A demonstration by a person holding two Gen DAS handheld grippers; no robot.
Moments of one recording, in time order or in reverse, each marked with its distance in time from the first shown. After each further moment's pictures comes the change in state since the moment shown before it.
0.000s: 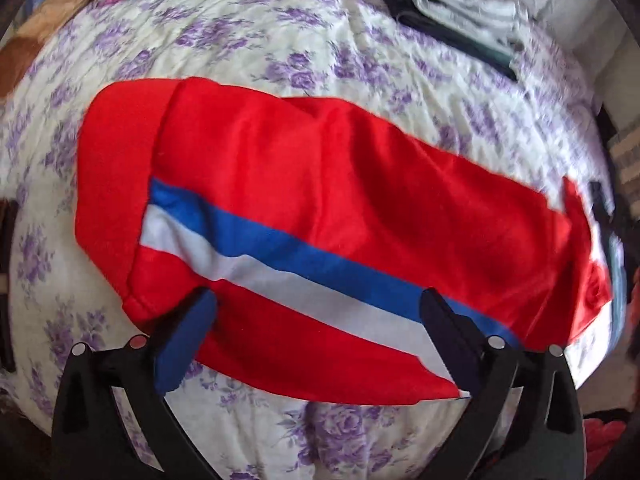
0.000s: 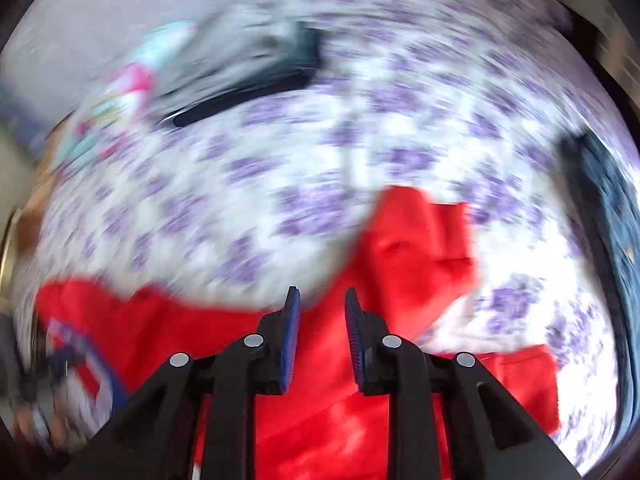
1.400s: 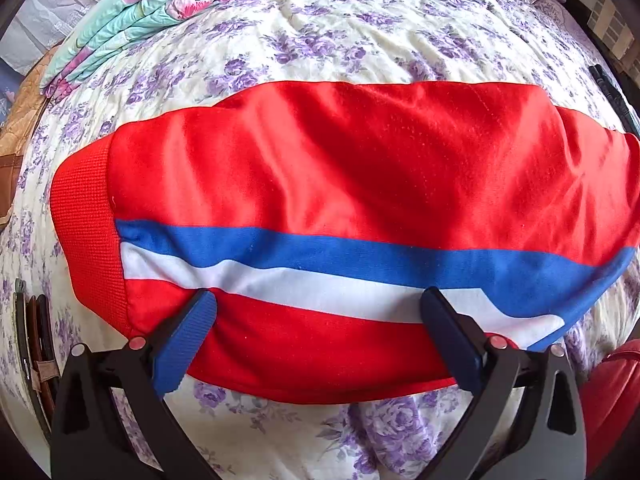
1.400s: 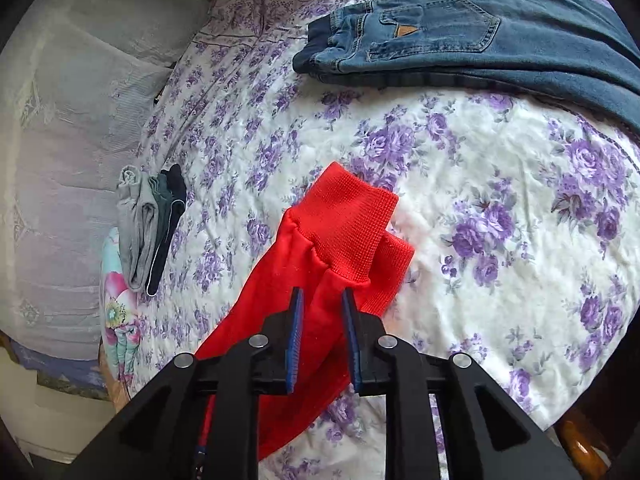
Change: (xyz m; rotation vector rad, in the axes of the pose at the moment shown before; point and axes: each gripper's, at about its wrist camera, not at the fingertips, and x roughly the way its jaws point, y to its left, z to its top) left arm 0.016 -0.028 -0.007 0.333 -0.008 0.142; right arm -0.052 -0.158 -0.143 0.710 -0.168 0.232
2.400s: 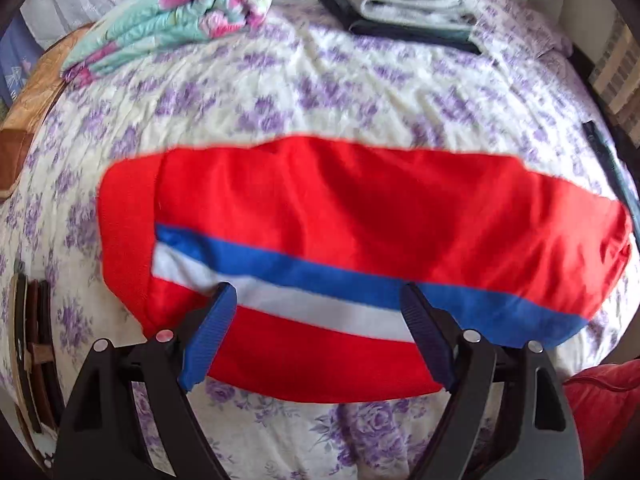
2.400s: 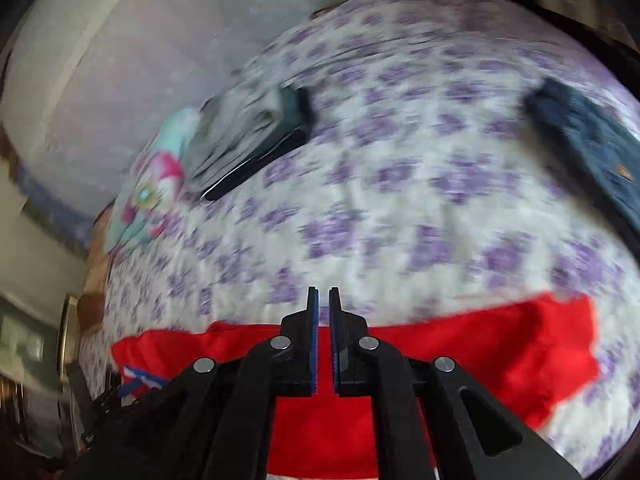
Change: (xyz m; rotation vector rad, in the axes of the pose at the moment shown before) left arm -0.027 0.019 0.001 -0.124 -0.081 -0.055; right arm 0.064 0.195 -0.026 -0.681 0.180 0.139
